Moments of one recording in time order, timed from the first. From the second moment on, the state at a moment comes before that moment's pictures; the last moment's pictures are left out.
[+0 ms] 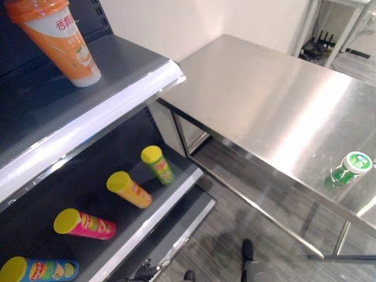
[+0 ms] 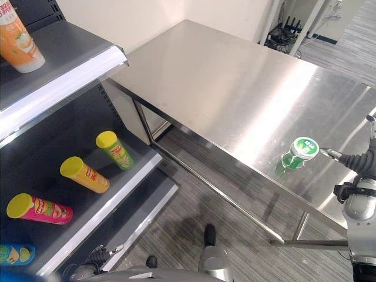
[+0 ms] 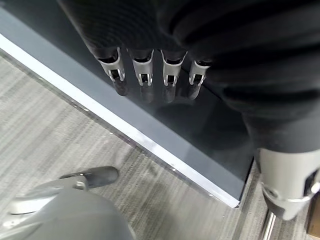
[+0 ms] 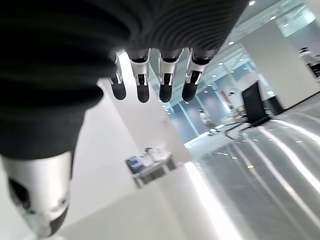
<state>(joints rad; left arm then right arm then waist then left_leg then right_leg) 0.14 0.22 -0.06 0.99 -0.04 -0.03 0.11 0.17 -0.72 -0.45 -0.03 -0.25 -0.02 -0.35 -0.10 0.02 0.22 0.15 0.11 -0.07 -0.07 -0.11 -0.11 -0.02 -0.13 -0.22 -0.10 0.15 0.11</state>
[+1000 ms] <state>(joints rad) 0.12 0.23 -0.06 0.98 -0.03 -0.04 0.09 0.26 -0.69 -0.34 -0.06 -0.14 -0.09 -0.12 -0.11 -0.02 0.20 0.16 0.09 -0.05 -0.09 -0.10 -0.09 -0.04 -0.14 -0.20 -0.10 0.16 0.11</state>
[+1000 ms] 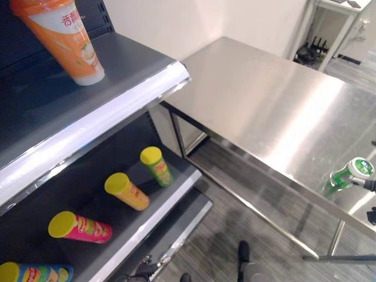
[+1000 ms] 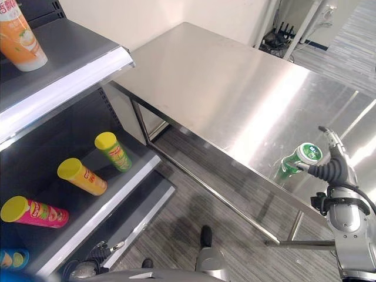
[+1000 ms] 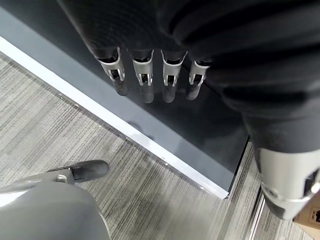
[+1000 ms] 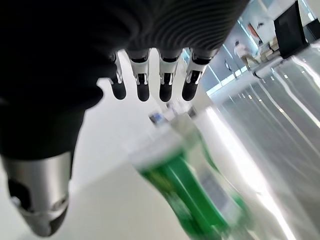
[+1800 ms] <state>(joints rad) 0.11 0.24 -0.06 0.98 -0.03 -0.04 0.09 0.25 -0.69 -0.35 -0.03 -0.20 -0.07 -0.15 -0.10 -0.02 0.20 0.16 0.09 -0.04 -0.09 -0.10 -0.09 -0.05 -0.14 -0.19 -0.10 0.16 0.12</state>
